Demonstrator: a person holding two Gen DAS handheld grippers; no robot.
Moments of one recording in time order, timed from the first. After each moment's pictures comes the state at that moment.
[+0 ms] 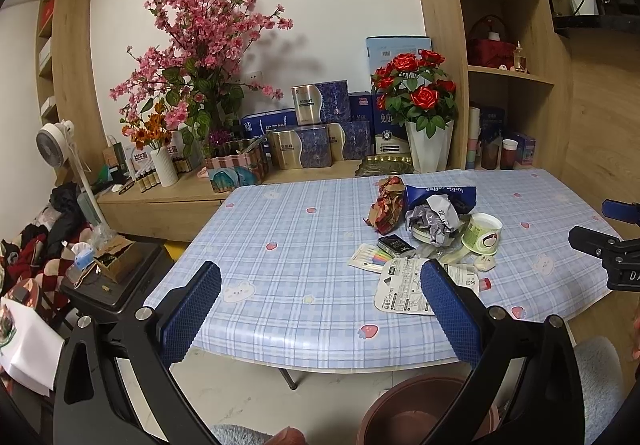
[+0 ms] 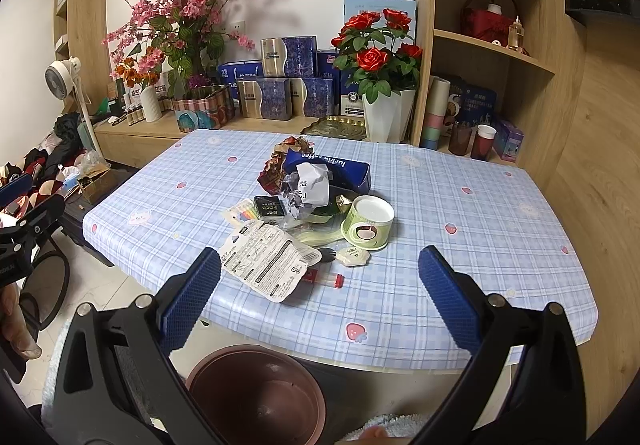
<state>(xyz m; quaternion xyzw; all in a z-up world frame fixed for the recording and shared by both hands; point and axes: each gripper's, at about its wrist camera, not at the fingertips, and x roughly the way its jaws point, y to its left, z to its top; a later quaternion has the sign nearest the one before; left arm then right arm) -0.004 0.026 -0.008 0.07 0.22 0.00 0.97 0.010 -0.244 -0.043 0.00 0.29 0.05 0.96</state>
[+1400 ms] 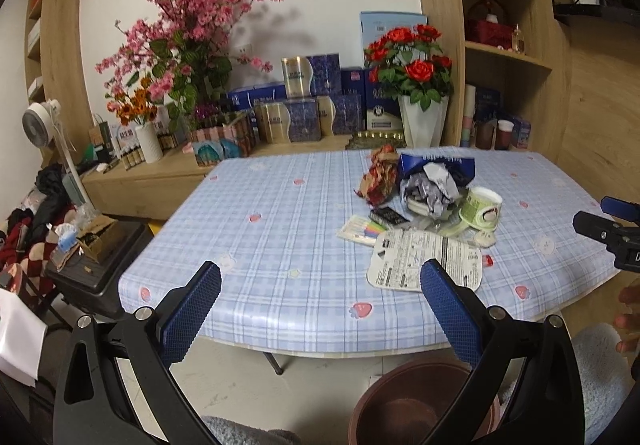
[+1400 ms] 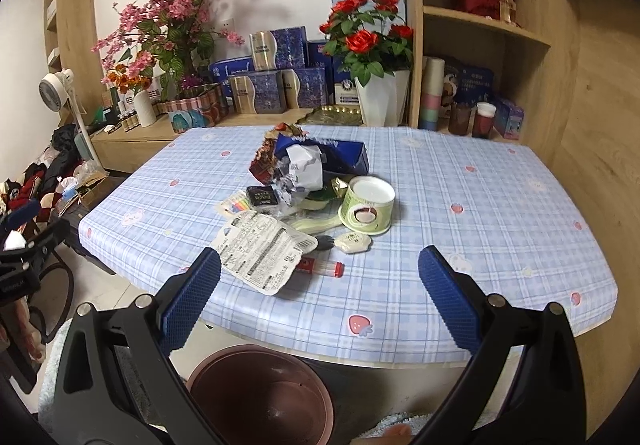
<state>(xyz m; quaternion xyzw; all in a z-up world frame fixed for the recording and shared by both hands) 0.015 0.023 -0.062 0.06 0.27 -0.03 0.96 0.021 -0.263 -0.087 0.03 0.30 0.05 0.95</state>
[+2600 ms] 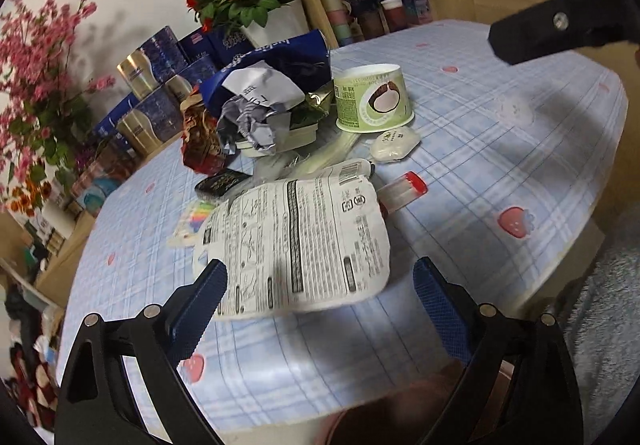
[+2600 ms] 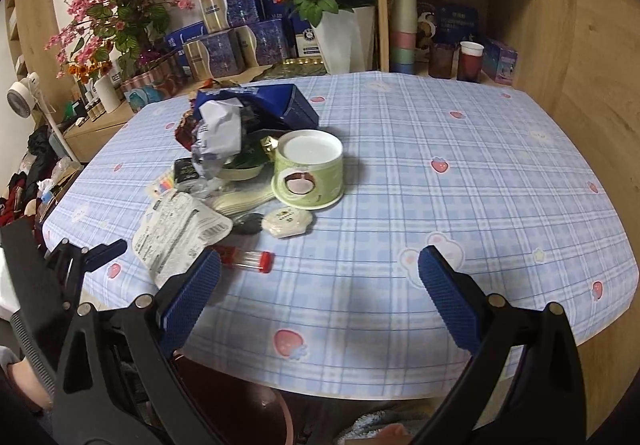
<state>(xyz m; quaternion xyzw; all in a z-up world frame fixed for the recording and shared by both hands) 0.120 -0.160 -0.200 0.26 0.32 -0.16 0.90 0.103 -0.332 -0.150 0.06 0.37 0.02 0.93</state>
